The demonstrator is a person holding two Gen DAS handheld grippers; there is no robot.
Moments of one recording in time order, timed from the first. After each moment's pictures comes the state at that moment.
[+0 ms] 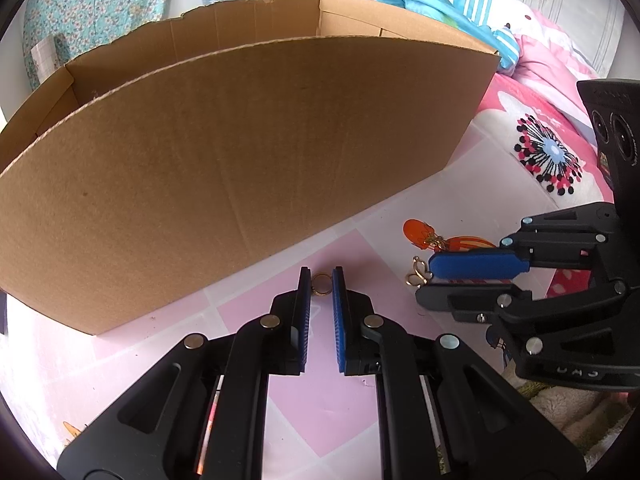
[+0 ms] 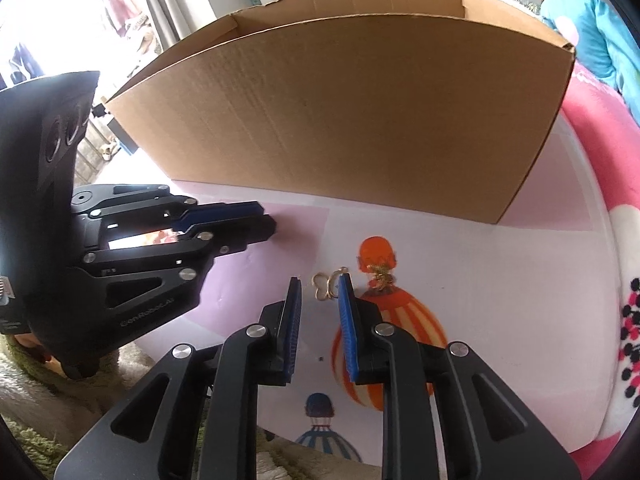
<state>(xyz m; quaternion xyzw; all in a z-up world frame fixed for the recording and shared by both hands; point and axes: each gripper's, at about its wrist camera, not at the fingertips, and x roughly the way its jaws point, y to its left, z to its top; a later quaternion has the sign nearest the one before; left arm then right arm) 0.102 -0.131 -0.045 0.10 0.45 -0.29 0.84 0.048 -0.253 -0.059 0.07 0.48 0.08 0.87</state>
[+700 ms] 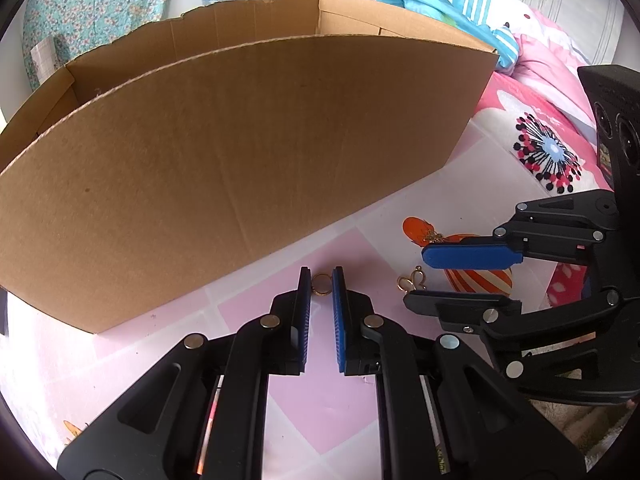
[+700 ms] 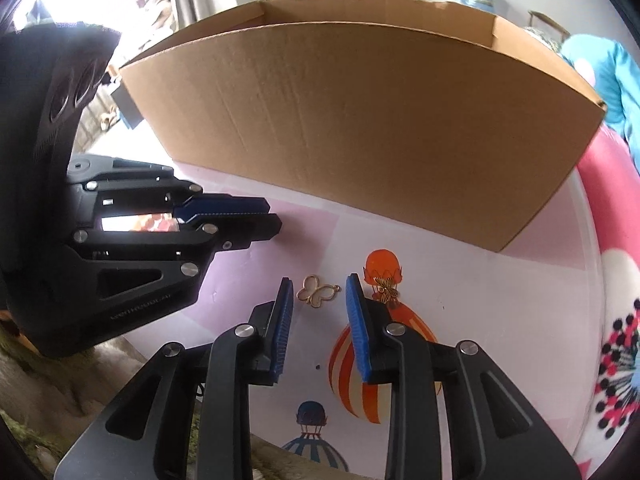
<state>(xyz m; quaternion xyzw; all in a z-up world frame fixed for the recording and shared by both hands) 0.101 -0.132 -0.046 0.10 0.45 -0.29 0.84 0.050 -0.234 -0.054 -0.02 0.47 0.09 0.88</state>
